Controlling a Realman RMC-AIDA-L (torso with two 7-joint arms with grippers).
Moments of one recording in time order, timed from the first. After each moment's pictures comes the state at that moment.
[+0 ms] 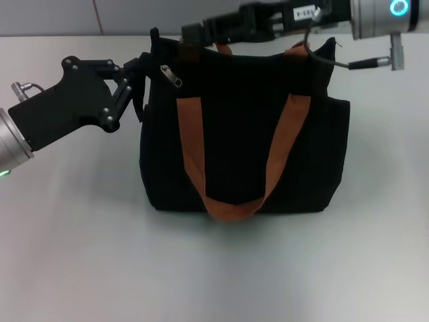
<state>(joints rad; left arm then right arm) -0.48 -2.07 0.69 0.46 1.56 1.52 -0.68 0.90 2.02 -0.95 -0.72 -1.83 -1.54 2.29</state>
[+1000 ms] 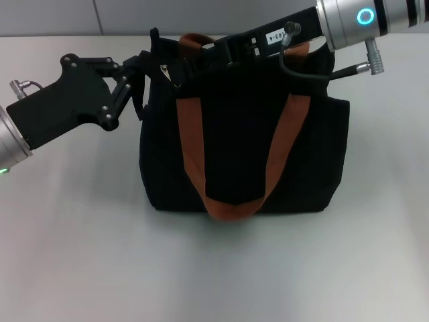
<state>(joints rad) -0.49 -2.07 0.69 0.46 1.56 1.53 -0.70 0.98 2.03 -1.01 -0.70 -1.94 -1.51 2.32</state>
